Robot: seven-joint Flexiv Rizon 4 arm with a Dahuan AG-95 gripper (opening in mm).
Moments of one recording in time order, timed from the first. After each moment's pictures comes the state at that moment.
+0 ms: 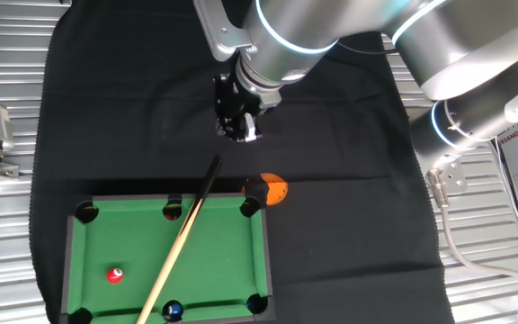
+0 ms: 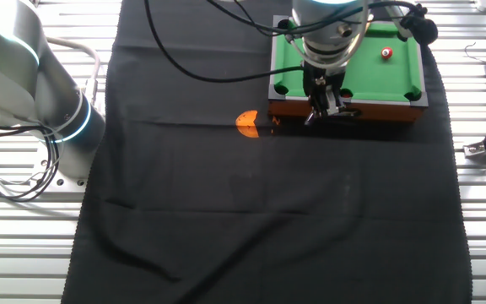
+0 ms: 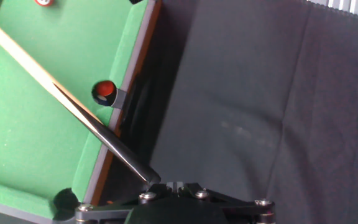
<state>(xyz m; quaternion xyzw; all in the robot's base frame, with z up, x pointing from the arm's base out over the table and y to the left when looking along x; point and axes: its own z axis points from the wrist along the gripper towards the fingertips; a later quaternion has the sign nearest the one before) 0.500 0.000 0.171 -0.12 0.99 -0.03 0.06</state>
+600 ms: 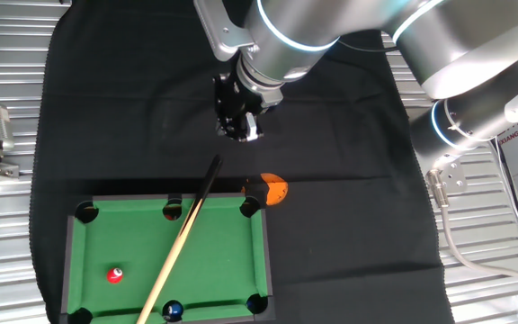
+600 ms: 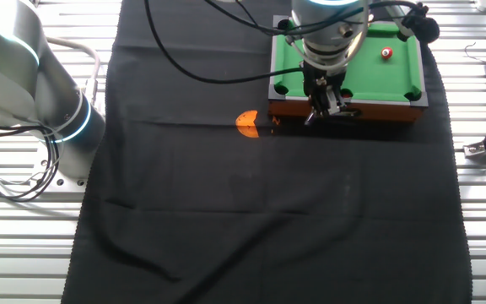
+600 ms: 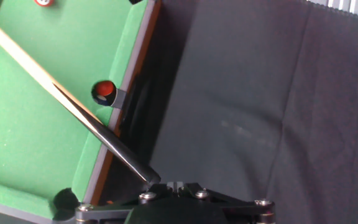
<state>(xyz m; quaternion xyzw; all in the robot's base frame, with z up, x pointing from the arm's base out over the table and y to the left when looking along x) 0.500 0.003 0.170 -0.15 0.99 -0.03 0.06</state>
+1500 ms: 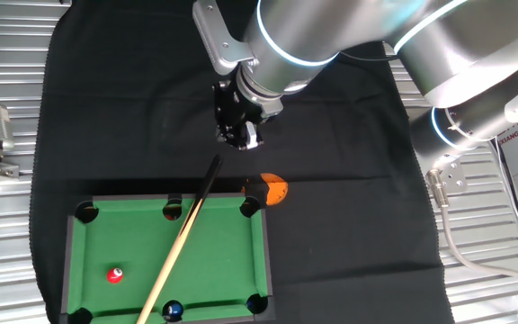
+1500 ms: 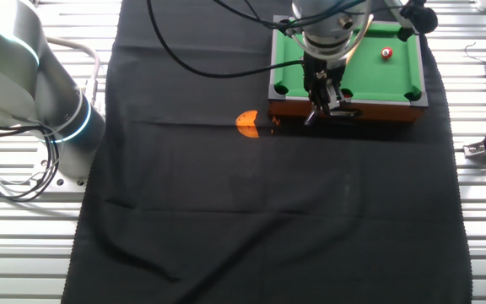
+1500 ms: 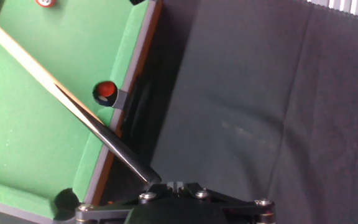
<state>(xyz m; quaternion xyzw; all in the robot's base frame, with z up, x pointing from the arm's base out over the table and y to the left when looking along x) 0.501 0.011 0.169 -0.14 0.99 -0.04 0.06</state>
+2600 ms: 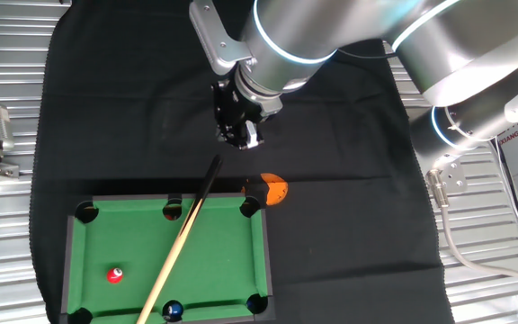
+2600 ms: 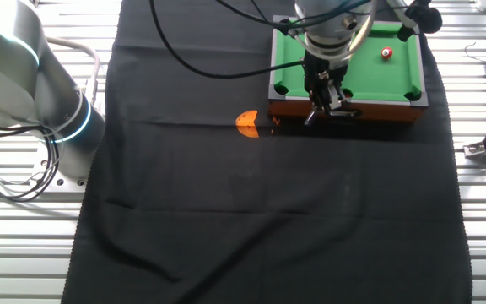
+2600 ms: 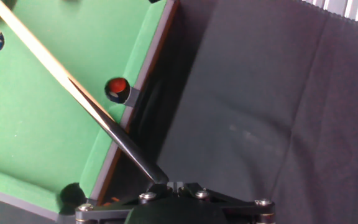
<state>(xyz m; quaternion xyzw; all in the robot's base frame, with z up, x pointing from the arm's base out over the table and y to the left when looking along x) 0.503 0.011 0.168 -0.15 0.99 -0.04 0.05</state>
